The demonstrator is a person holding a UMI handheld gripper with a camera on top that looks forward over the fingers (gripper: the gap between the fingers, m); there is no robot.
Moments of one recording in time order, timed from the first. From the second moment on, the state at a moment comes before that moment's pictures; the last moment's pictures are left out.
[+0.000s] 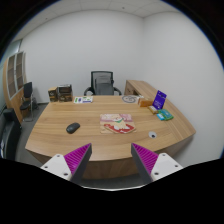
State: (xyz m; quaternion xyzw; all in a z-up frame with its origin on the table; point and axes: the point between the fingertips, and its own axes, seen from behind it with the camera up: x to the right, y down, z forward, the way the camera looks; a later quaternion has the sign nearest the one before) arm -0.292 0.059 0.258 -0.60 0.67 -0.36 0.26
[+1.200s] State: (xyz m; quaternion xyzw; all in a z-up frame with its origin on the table) arm -0.217 0.238 0.187 -0.64 0.64 -0.31 0.30
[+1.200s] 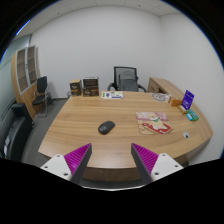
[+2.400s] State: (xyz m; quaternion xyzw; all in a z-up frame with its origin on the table) arm 0.023 0.272 -0.011 -0.64 0.65 -0.31 0.27
